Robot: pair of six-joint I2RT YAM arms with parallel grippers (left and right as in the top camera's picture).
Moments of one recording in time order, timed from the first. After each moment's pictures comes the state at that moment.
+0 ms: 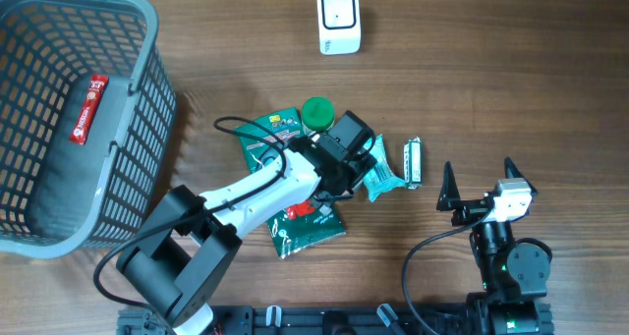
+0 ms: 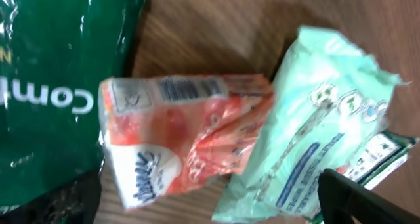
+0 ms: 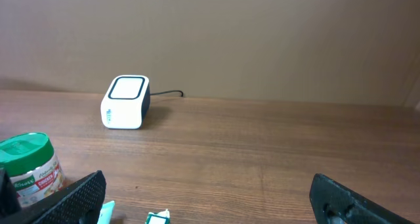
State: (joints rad) left arm -0.77 1.80 1.11 -0.54 0.14 -1.53; right arm 0.05 0.02 0.01 0.00 -0.01 -0.02
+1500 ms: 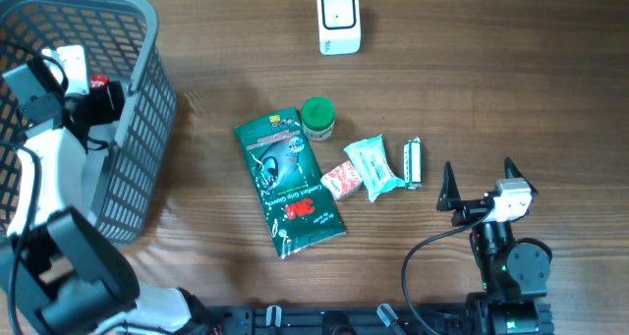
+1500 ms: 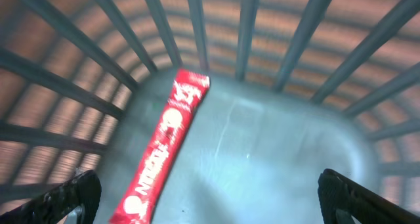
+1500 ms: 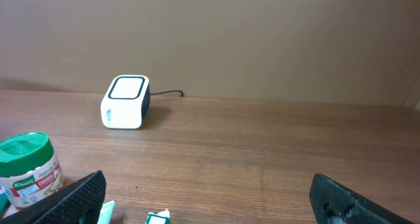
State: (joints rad) left arm 0.49 1.70 1.16 -0.30 0.13 0.32; right arm 0.05 0.02 0.01 0.00 -0.01 -0.02
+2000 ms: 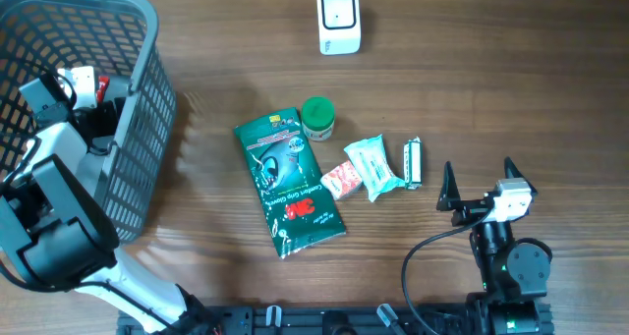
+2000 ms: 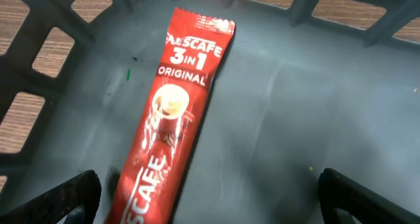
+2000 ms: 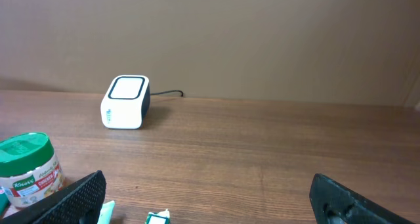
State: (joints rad) left arm 0.53 1.95 1.16 -0.15 0.16 0.35; right arm 0.05 0.02 0.01 0.00 -0.01 -0.02
